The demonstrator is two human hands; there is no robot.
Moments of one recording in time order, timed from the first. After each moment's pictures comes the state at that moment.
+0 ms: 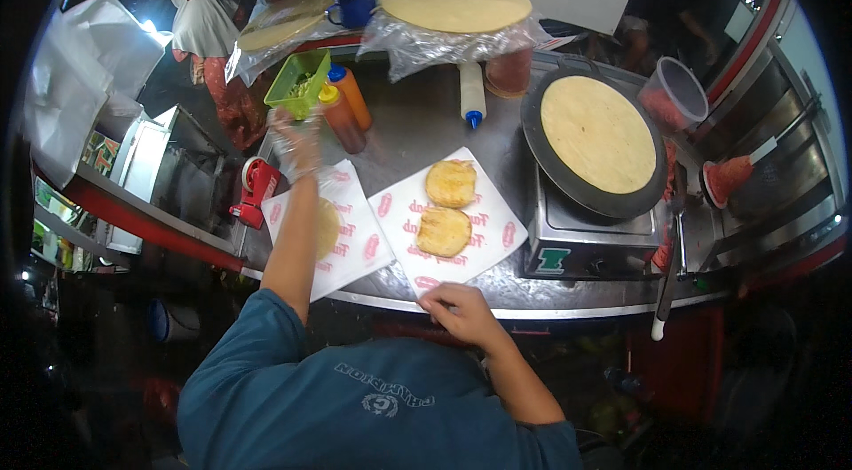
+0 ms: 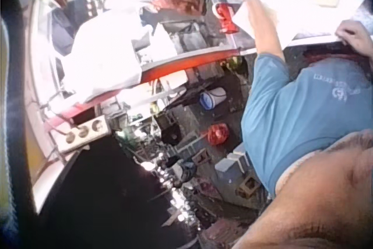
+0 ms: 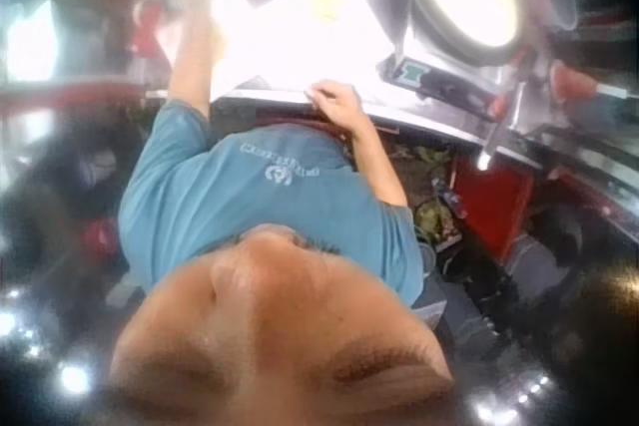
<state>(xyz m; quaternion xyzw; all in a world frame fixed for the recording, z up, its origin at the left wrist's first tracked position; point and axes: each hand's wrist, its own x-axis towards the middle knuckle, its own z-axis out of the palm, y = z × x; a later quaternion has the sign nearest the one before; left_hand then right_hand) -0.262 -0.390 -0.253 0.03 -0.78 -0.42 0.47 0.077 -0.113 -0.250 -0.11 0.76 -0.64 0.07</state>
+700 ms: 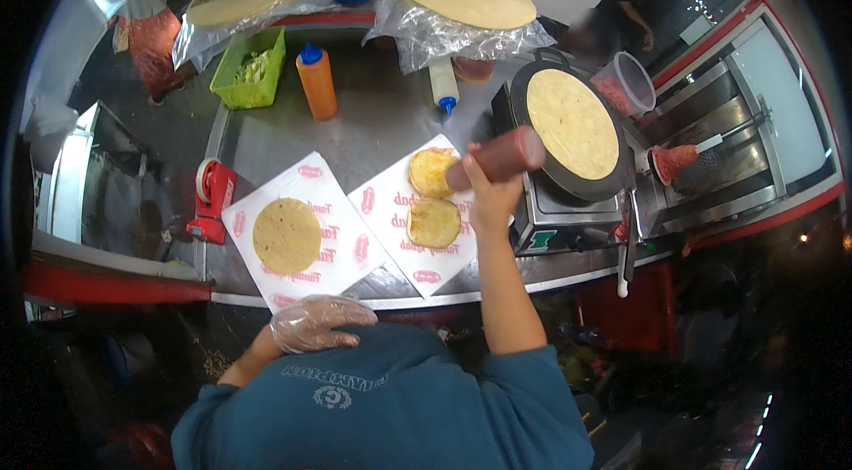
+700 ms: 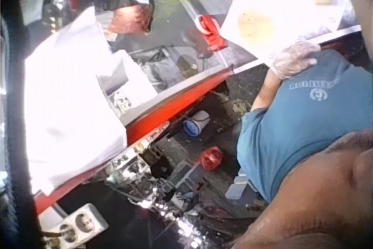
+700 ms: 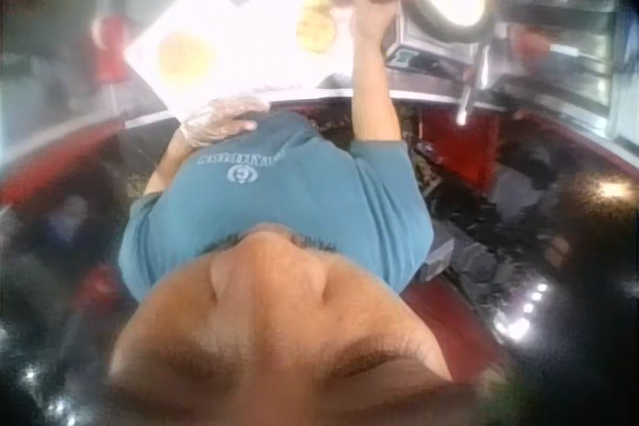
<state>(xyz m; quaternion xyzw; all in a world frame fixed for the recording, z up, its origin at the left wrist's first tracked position) -0.030 -0.477 -0.254 -0.54 -0.64 -0.49 -0.24 -0.084 -0.106 -0.236 0.10 0.61 -0.70 -0.36</state>
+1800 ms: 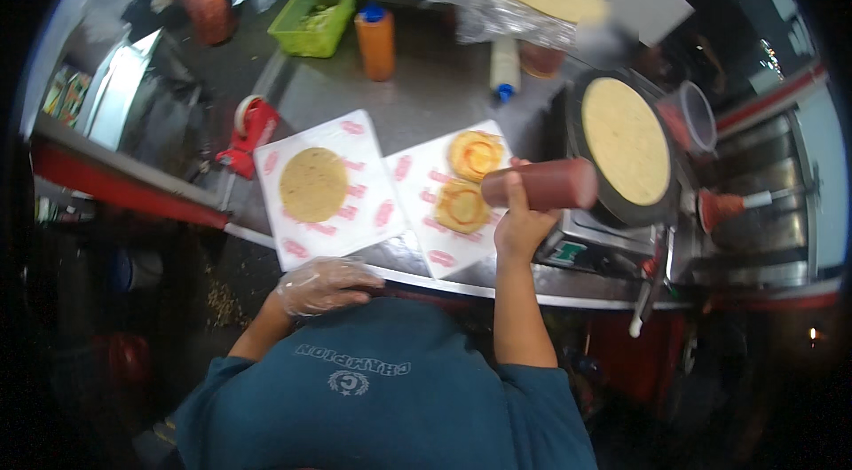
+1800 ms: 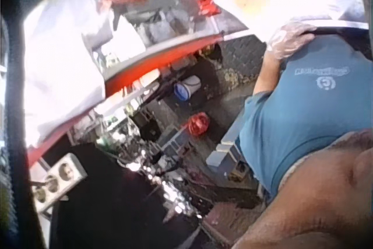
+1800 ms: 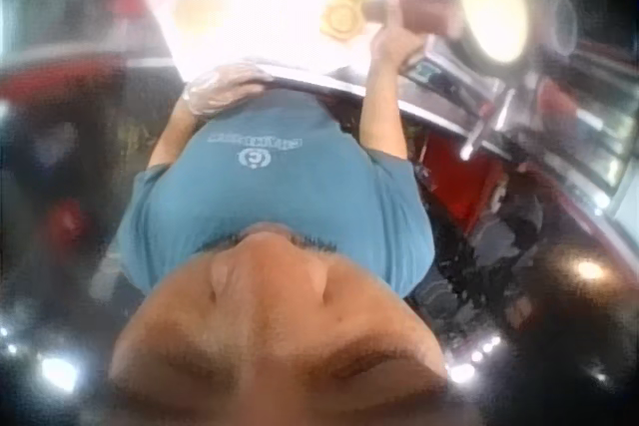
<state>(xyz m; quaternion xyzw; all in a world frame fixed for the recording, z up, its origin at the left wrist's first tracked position) 0.012 -0.464 -0.259 -0.43 -0.75 -0.47 -0.16 -0.045 -0.125 -0.234 0.10 0.58 -0.73 -0.36</state>
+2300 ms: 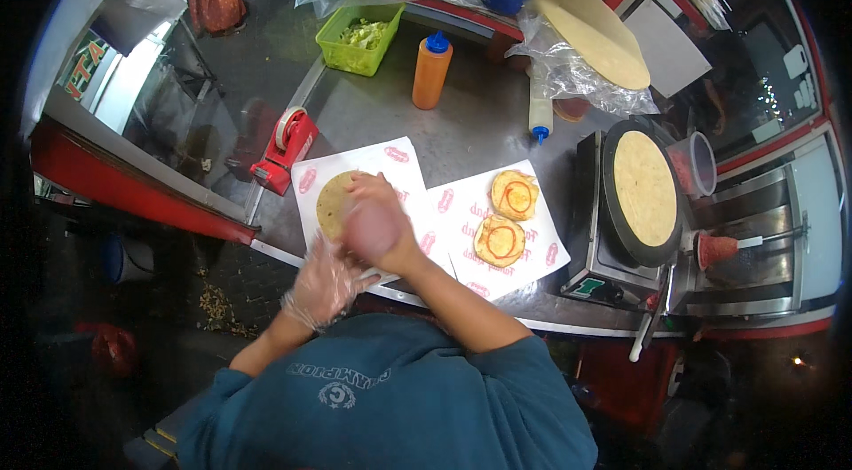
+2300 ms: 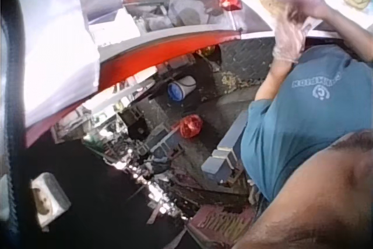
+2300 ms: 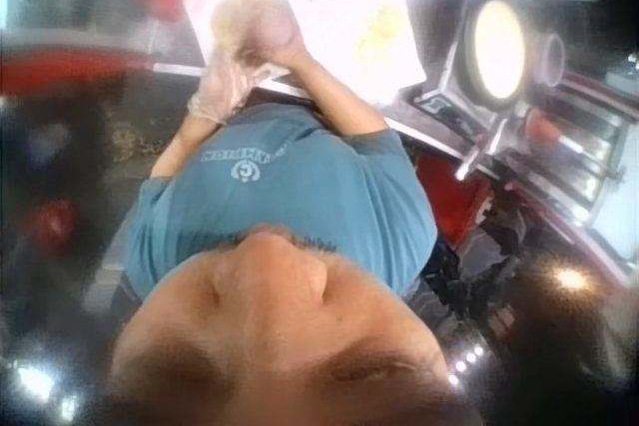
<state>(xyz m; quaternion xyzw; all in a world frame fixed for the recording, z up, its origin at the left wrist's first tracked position) -0.009 -0.506 -0.267 0.14 -0.15 -0.94 -0.28 -0.095 -0.334 -0.257 -0.30 0.71 -0.63 -0.06</state>
